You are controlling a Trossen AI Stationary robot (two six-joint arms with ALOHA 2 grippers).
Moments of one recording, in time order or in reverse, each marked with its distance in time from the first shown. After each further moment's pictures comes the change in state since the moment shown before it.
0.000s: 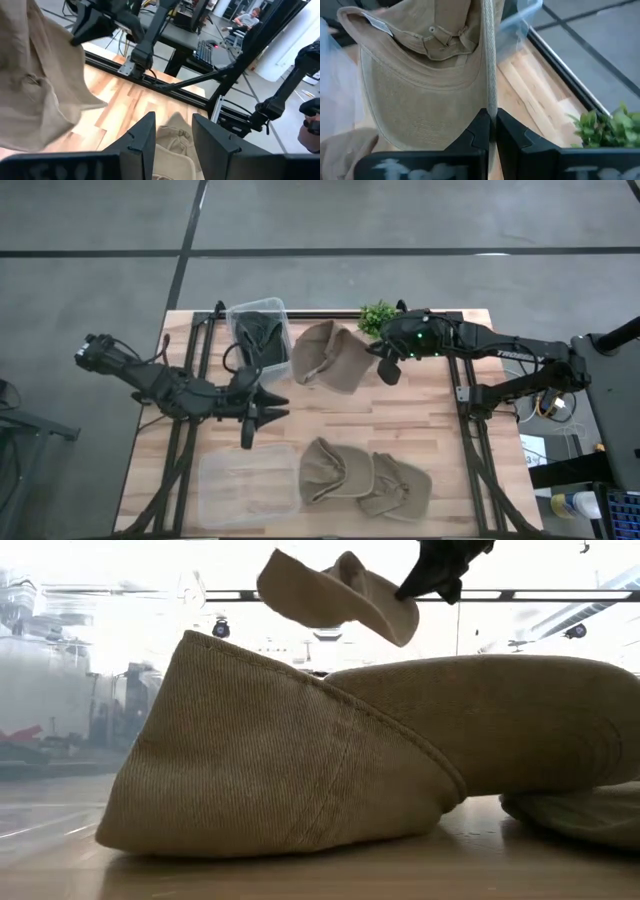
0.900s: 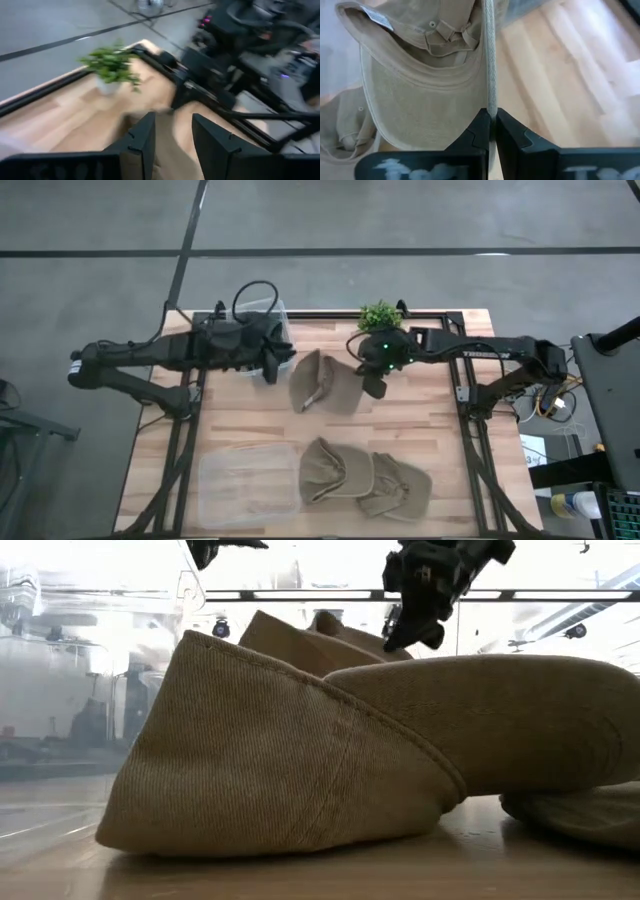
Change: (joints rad) left arm 0.471 -0.002 0.006 -0.079 0.197 -0.025; right arm 0.000 0.204 -0.037 0.005 -0.175 0.009
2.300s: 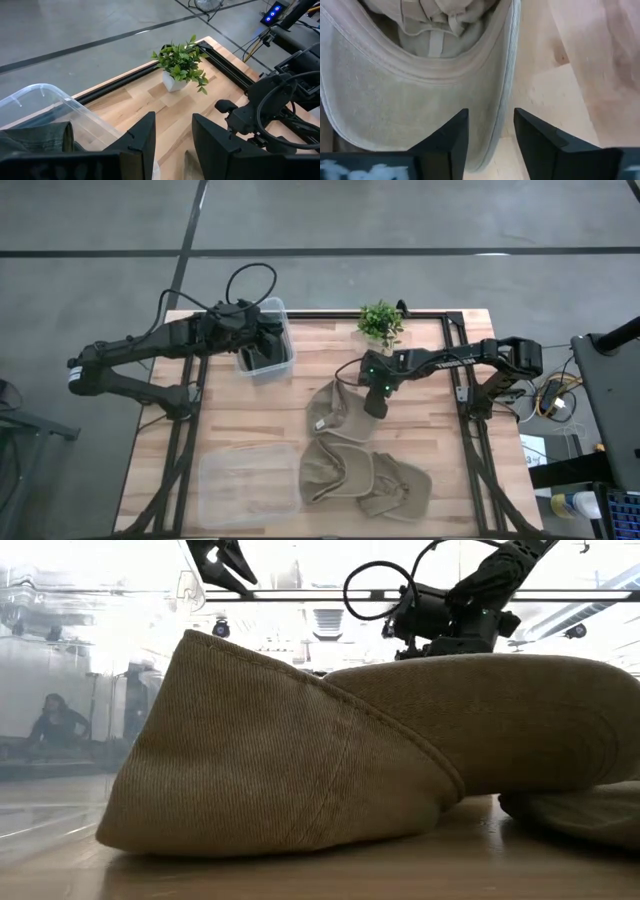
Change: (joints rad) left arm 0.202 0.007 0.024 -0.183 -0.072 0.024; right arm 0.007 0.198 -0.262 0.154 -0.172 0.072
